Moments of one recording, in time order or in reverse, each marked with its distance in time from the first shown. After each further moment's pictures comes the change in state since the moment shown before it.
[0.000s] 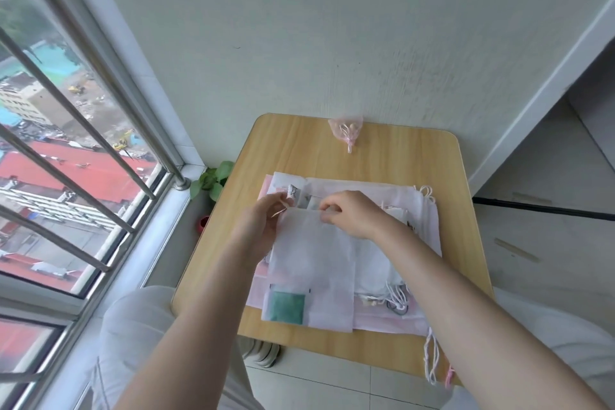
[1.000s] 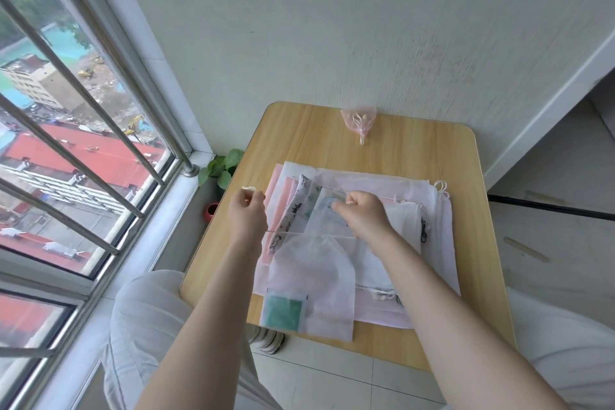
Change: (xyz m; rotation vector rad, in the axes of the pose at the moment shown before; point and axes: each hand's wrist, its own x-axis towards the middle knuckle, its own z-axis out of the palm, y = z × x) left_hand 0.004 -0.008 -0.029 0.451 0.494 0.290; right_hand -0.003 -0.001 0.037 0.626 0.288 0.263
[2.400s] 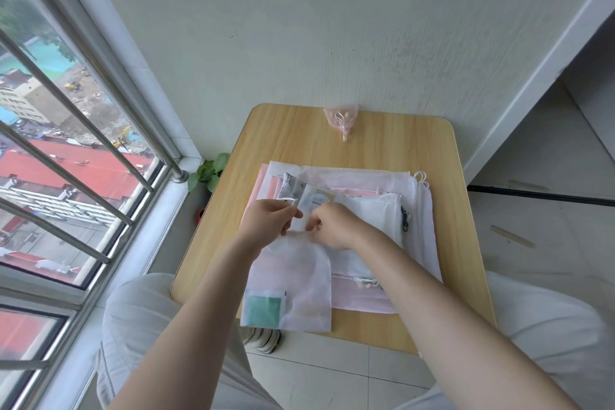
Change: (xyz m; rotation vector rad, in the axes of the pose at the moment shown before) left_hand -0.036 0.009 0.015 0.401 -0.484 0.162; right_hand -0.018 -0.007 0.001 -0.663 -0.402 -0.209
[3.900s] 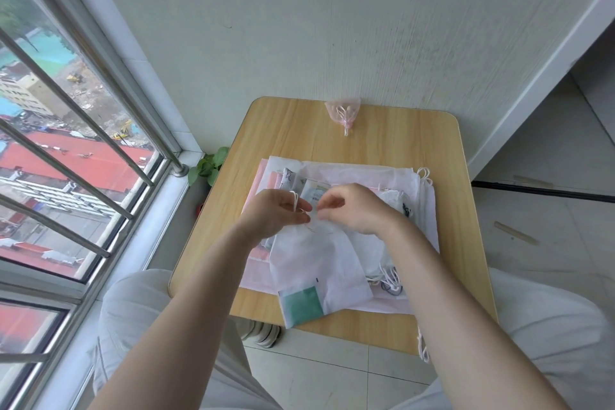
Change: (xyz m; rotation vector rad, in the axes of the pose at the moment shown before) left_hand 0.011 0.011 -0.004 0.149 -0.170 0.026; right_hand -0.015 0.015 -0.031 0.325 0.109 0.006
